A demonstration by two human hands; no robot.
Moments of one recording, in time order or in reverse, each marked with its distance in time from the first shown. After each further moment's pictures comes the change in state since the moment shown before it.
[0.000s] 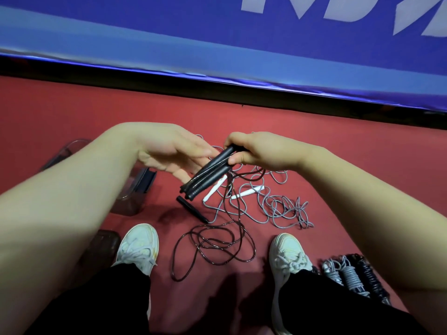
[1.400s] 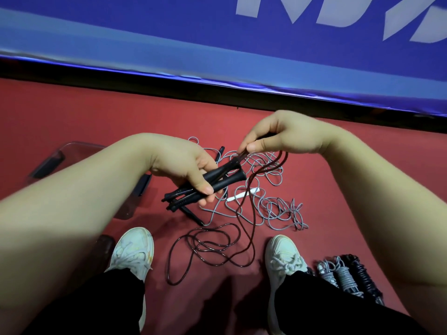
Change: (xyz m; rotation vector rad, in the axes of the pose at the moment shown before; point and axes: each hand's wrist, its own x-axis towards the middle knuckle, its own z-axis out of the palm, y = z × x) left_hand -0.002 0.007 0.020 0.314 -0.097 0.019; right_hand -0.031 0.003 -0.044 0.363 -0.014 -0.032
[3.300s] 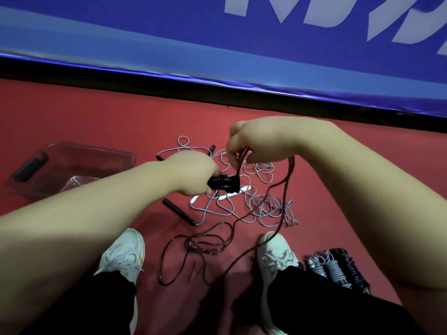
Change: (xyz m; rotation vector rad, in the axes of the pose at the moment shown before) left_hand 0.043 0.004 0.029 1.086 0.455 -0.106; right_hand 0.009 -0.039 0.013 -0.831 -0.244 0.203
